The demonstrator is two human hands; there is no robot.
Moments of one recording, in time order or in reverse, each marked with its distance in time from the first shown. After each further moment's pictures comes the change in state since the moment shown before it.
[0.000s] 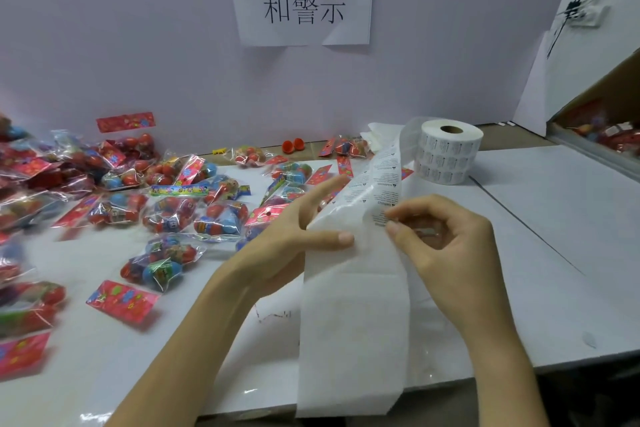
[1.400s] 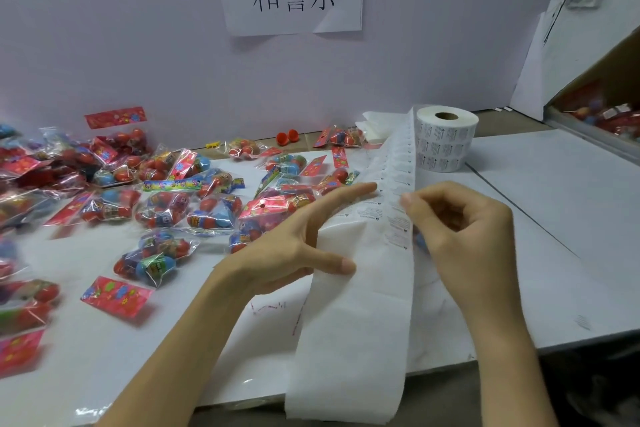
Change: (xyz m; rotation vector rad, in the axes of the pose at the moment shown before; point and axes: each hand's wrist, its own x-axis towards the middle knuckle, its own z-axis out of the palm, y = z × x) left_hand 0.005 -0.015 -0.001 0.207 -0.188 0.020; right_hand -0.002 0.003 -0.011 -0.019 0.134 0.016
